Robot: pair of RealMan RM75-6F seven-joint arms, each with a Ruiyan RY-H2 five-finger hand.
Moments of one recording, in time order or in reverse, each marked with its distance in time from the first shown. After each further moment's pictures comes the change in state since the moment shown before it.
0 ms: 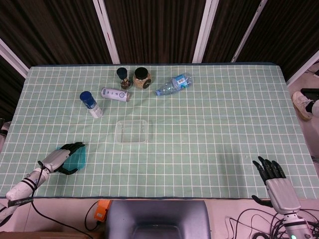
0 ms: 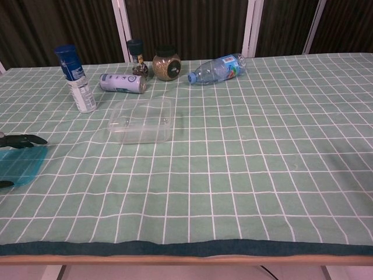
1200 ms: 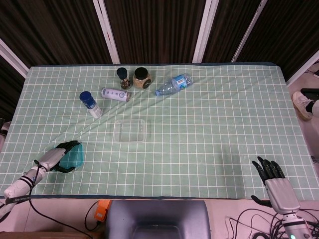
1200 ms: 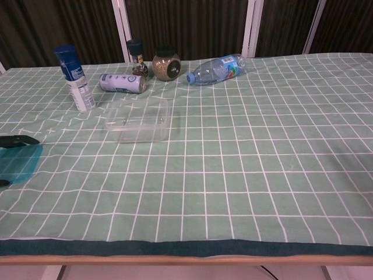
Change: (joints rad) left arm -0.010 -0.022 0.039 0.080 -0.015 -0.066 -0.099; right arm 0.003 -0.003 -0.003 -0.002 0.002 -0.006 -0.006
